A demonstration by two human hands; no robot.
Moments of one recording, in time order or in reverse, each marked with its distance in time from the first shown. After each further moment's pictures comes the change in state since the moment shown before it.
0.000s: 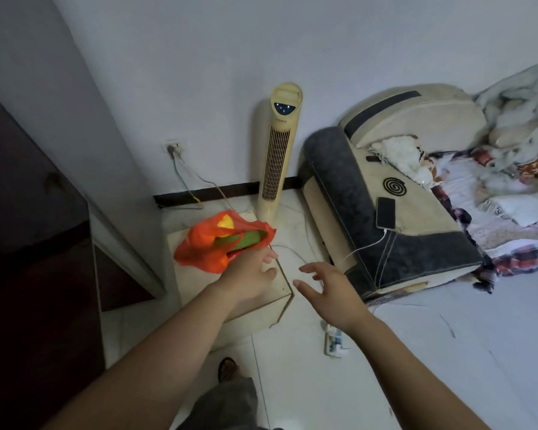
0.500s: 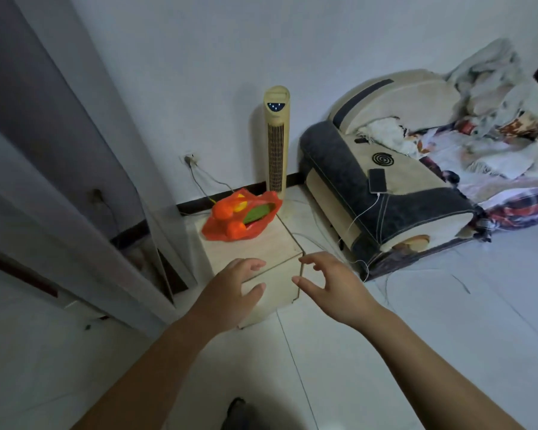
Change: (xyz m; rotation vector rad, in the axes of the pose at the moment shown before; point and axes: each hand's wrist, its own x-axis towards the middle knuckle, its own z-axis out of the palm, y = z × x) left_hand -0.260 -0.003 0.026 0.030 0.138 0.152; right_hand -0.214 -0.038 0.037 0.012 0.110 -0.146
